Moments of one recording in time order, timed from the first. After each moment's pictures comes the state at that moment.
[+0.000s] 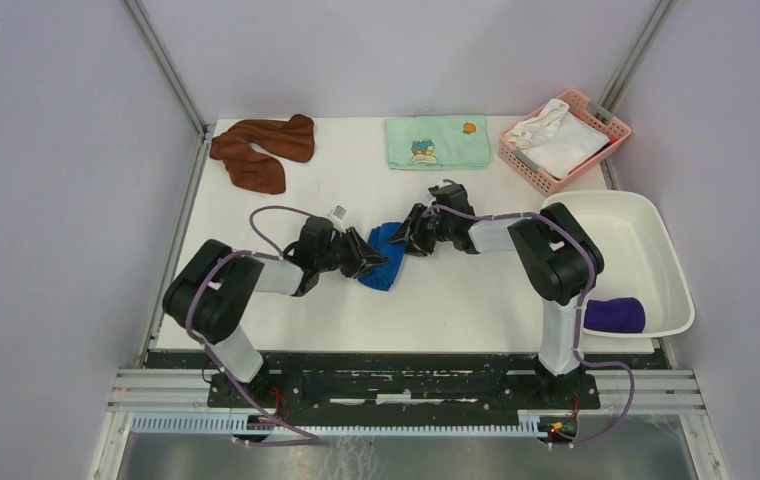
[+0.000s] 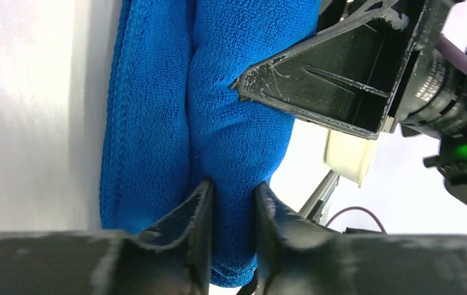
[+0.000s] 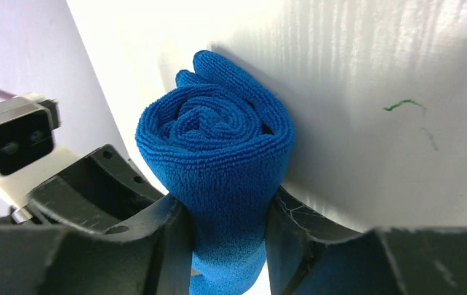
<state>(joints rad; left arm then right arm) -0.48 1.71 0.55 0.60 0.48 -1.03 0.49 1.99 0.99 0.29 -0.53 1.01</state>
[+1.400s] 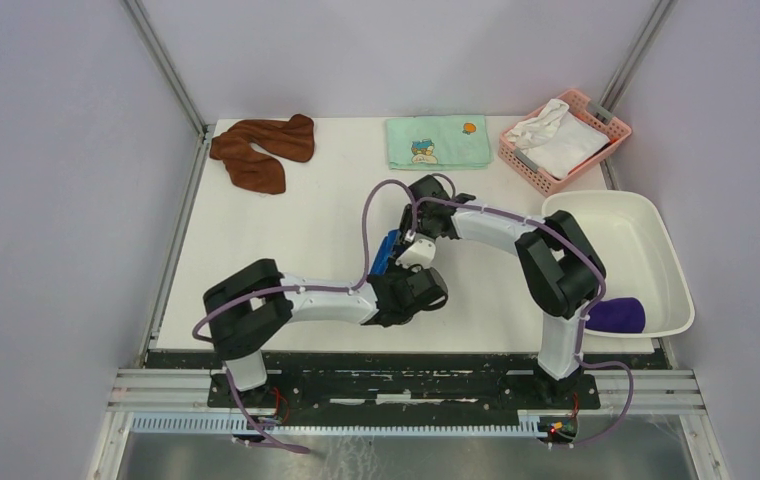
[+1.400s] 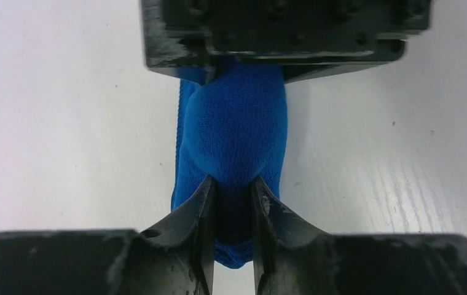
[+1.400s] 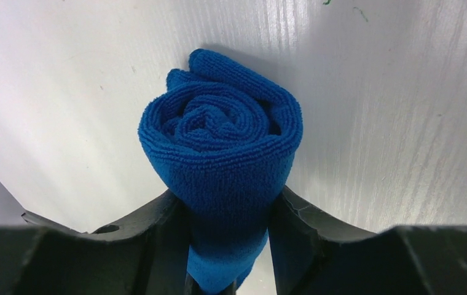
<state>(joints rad) -1.19 1.79 1.02 -0.26 -0.89 -0.50 0.63 1.92 1.27 -0.43 -0.11 0.91</state>
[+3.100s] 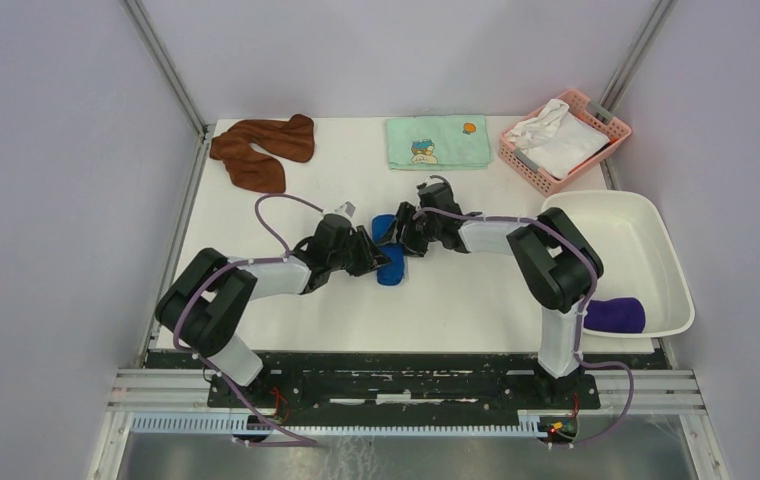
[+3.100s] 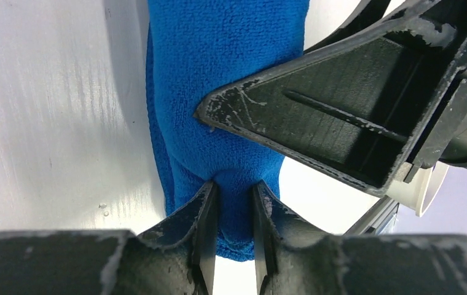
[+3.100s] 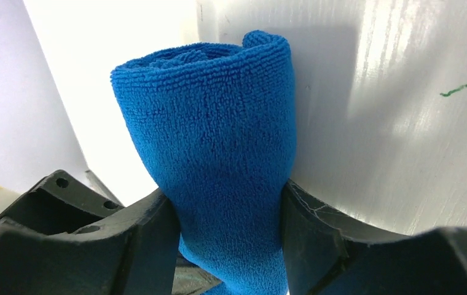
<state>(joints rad) -0.60 1.61 0.65 0.30 0.21 -0.92 0.57 1.95 1.04 0.16 -0.37 0.94</state>
